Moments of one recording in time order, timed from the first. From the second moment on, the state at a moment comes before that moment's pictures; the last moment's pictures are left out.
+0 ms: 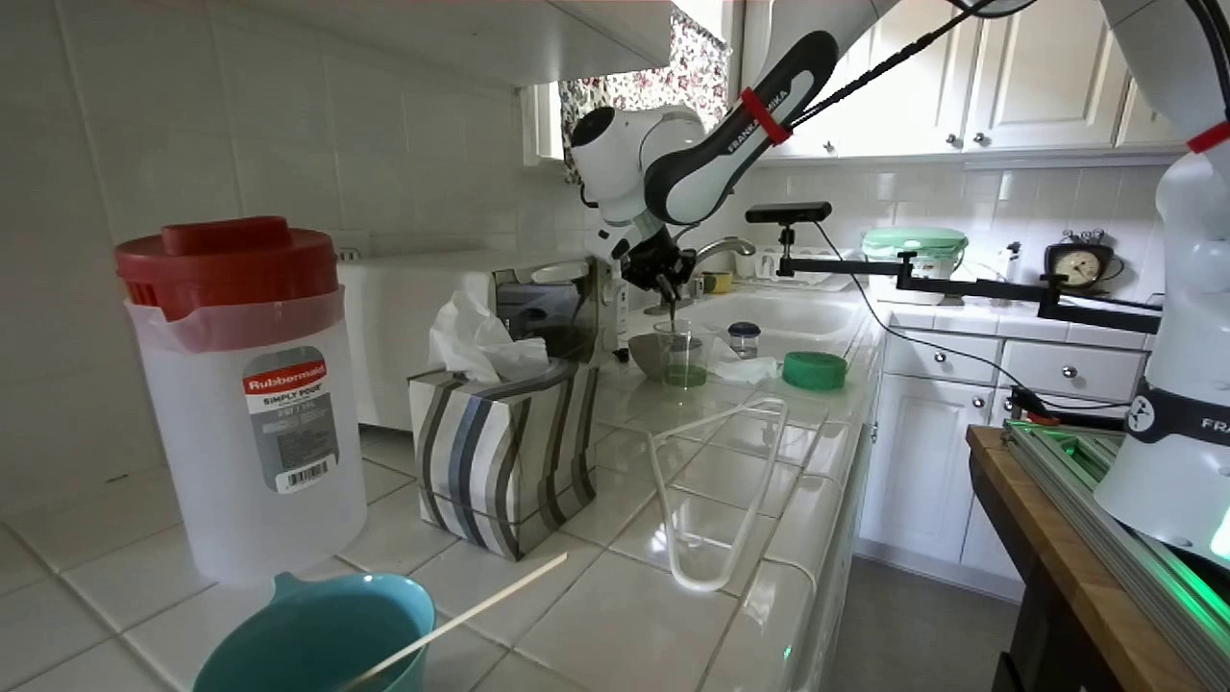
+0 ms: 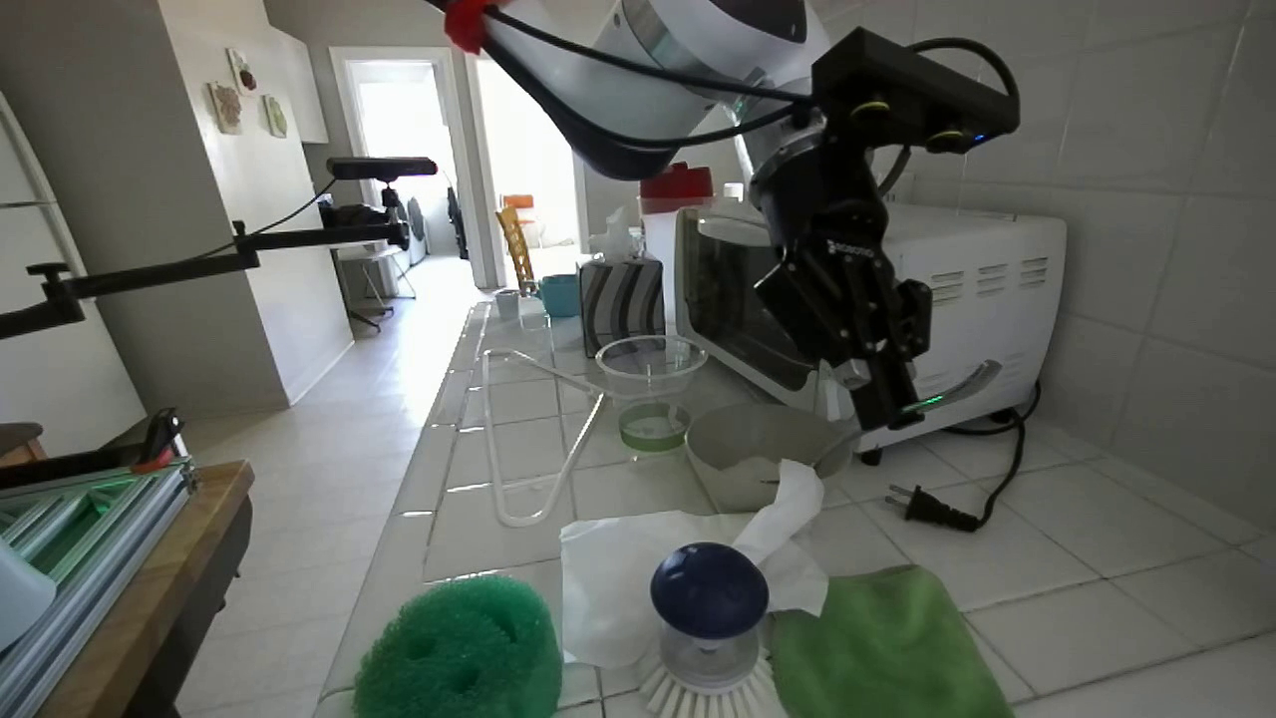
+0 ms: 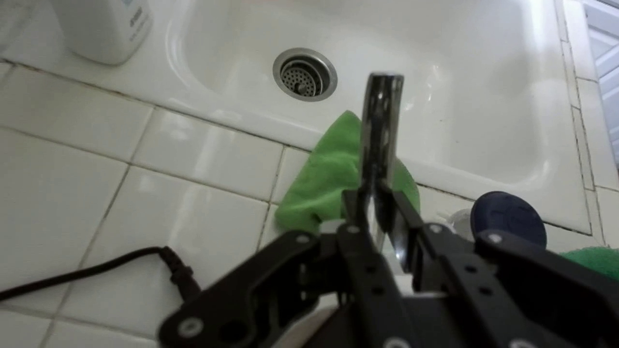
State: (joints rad) arm -0.10 0.53 -0.07 -1.71 -0.85 2.01 -1.38
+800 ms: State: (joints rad) arm -0.13 0.53 -0.06 -1.71 -0.74 2.09 -1.38
